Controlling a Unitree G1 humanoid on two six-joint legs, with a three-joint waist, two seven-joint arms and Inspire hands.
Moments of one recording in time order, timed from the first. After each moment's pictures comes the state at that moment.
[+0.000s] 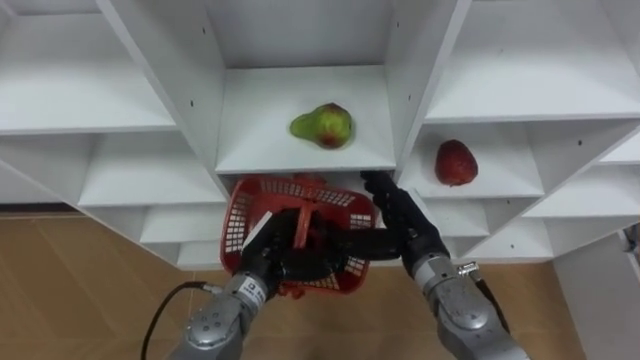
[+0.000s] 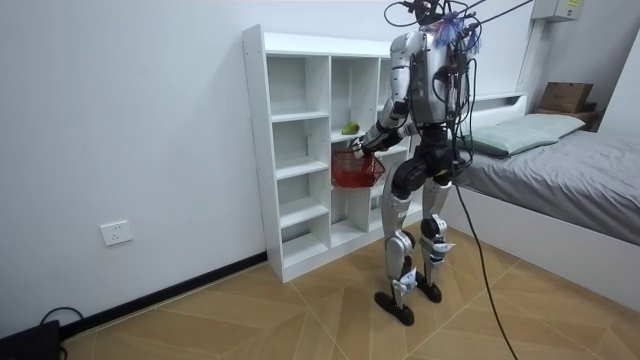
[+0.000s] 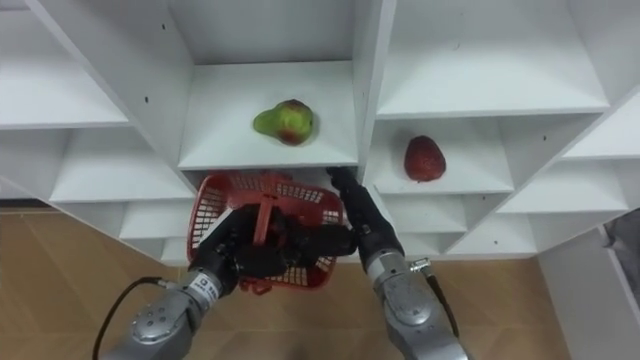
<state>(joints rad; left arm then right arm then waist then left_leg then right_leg) -0.03 0.19 -0.38 0.48 -0.31 -0.15 -0.10 -0.08 -0.23 0.43 0.47 0.11 -0.22 -0.07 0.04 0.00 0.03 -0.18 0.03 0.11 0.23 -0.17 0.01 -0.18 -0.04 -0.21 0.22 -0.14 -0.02</state>
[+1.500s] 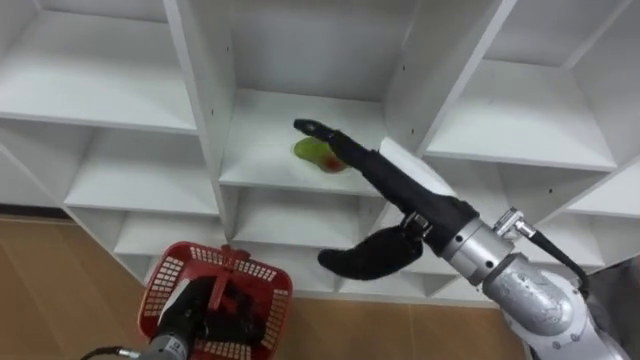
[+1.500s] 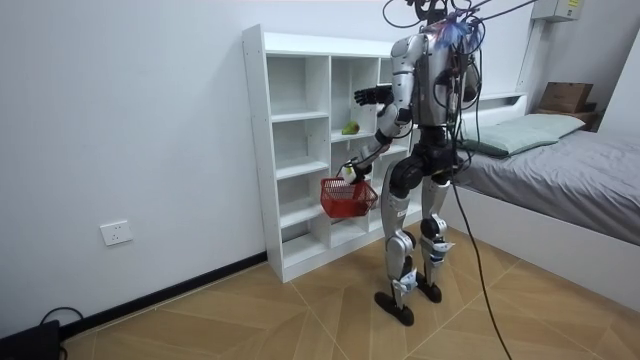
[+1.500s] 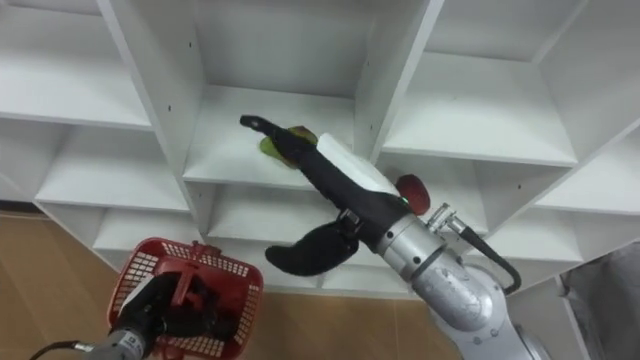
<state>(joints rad) 0.07 0.29 -0.21 0.73 -0.13 -0.16 -0.05 0.06 -0.42 0.29 -0.30 -0.20 -0.15 0.24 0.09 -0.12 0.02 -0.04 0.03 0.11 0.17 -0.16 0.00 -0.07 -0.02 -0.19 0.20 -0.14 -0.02</state>
